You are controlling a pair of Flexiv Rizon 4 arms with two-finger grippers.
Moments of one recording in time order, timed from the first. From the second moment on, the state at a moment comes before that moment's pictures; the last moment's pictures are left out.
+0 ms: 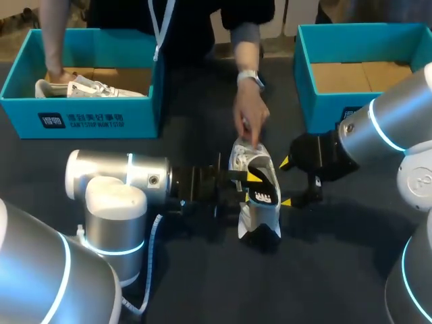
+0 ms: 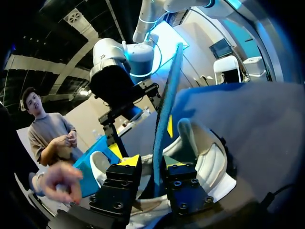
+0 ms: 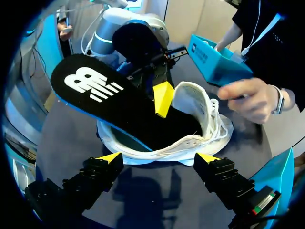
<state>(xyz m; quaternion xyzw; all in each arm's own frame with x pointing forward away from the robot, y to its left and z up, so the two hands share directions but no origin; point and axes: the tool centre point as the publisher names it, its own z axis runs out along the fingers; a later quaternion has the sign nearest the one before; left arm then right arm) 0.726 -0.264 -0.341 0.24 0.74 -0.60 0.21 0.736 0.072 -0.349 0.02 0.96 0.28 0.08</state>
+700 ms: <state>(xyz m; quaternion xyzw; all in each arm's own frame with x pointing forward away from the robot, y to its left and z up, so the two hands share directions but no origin) 0.704 -0.255 -0.330 0.23 0.74 -0.60 0.19 0.736 0.072 -0.349 0.02 0.96 0.28 0.08</state>
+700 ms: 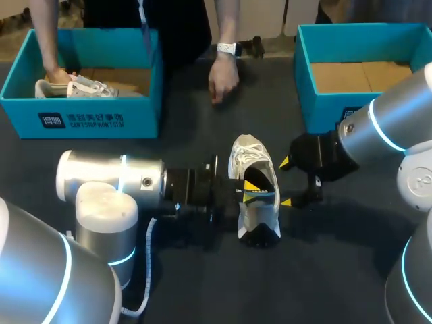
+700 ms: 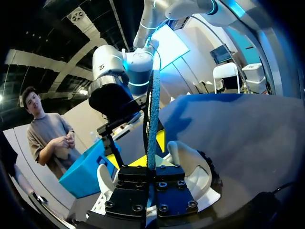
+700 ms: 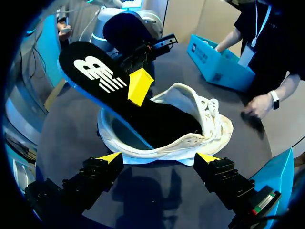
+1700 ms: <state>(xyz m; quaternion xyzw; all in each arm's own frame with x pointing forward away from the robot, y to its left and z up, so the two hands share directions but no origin) 0.723 -0.258 -0.348 0.25 0.75 -0.58 0.21 0.736 0.072 -0.349 0.02 0.96 0.28 0.08</state>
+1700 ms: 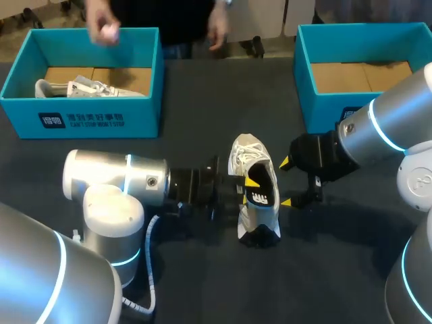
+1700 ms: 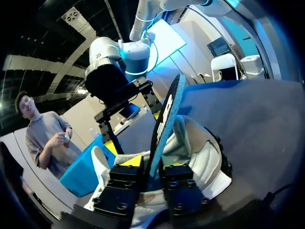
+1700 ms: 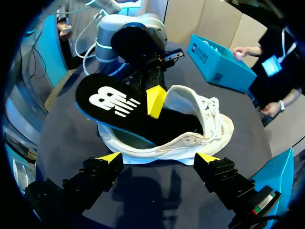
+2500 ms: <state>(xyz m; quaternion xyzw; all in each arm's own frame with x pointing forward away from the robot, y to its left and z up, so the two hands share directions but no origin) 0.707 -0.254 -0.346 0.25 0.76 -0.58 0.18 0.736 0.072 -0.349 0.02 0.96 0.28 0.08</state>
